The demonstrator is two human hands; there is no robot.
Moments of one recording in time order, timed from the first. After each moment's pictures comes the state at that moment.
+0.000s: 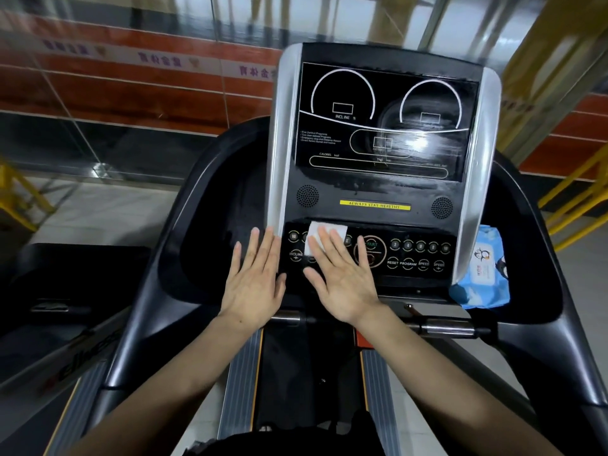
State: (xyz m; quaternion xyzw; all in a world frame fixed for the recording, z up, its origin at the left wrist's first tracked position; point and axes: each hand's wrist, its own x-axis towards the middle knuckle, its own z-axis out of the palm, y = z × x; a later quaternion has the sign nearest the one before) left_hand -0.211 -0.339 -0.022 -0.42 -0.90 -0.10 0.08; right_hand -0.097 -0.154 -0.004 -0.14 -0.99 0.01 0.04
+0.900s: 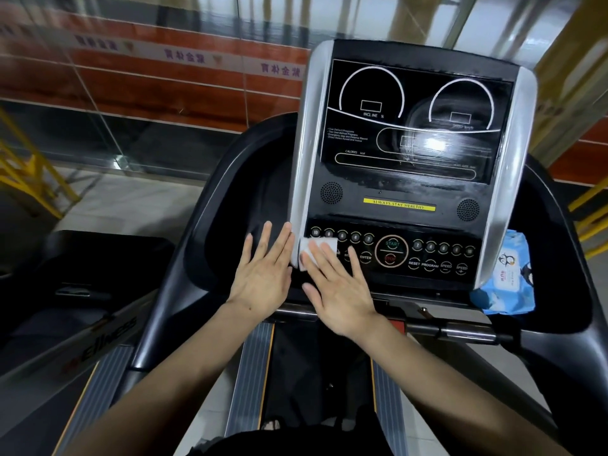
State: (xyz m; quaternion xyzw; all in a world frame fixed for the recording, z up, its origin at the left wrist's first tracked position) left_hand -0.226 -0.358 -0.010 -0.43 -0.90 -0.07 0.02; right_hand -0.102 -0.196 -0.028 -0.07 -0.99 -0.03 0.08
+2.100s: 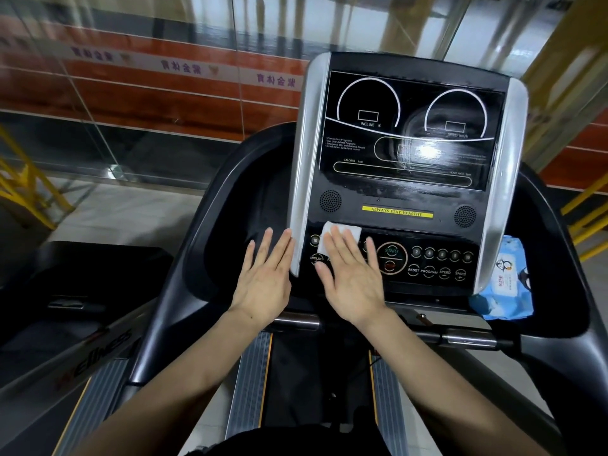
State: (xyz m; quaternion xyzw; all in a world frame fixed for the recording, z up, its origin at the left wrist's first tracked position) left_hand -0.229 -0.354 -0.014 -0.43 -0.89 -0.12 0.05; right_hand -0.120 -0.179 -0.002 -0.18 -0.98 0.02 0.12
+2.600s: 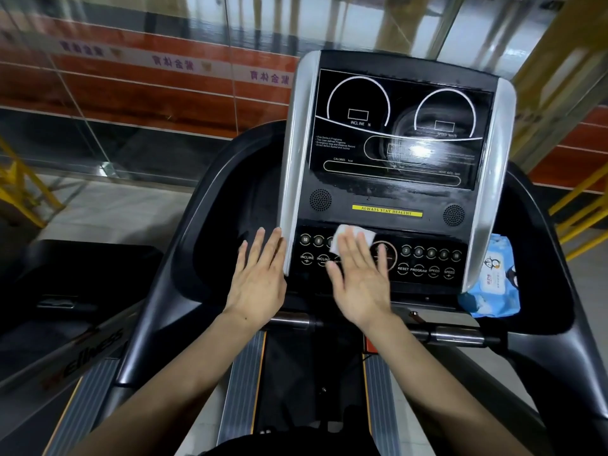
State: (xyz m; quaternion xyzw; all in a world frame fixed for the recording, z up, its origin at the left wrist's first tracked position) left_hand -0.220 -0.347 -0.009 -0.41 -0.90 -0.14 0.07; right_hand -0.099 -0.157 -0.005 -0.23 -0.97 0.03 0.11
